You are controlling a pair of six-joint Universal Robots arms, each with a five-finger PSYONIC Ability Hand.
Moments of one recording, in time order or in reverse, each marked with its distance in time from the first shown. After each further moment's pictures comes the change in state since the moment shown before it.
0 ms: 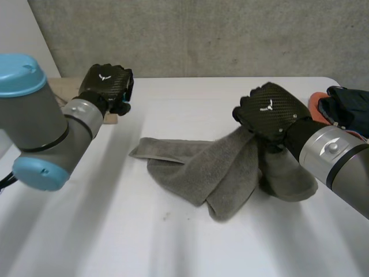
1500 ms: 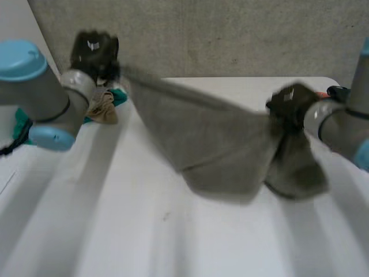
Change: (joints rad) left arm 0.078 -0.232 0.355 0.126 0.029 0.083; right arm -0.097 0.441 -0.507 0.215 0.219 -0.062; left_hand 0.151 0.158 0.159 0.559 0.138; right_hand 0.000 0.000 0.003 0.000 0.003
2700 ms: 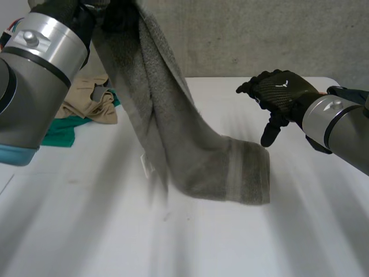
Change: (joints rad) left arm -0.159 0.521 -0.312 0.014 0.081 -0.050; right arm 0.073 -0.232 0.164 0.025 -0.087 0.305; left_hand -0.001 0.002 0.001 0.000 0.000; right_hand -0.874 -0.953 -0.979 -0.986 -0.970
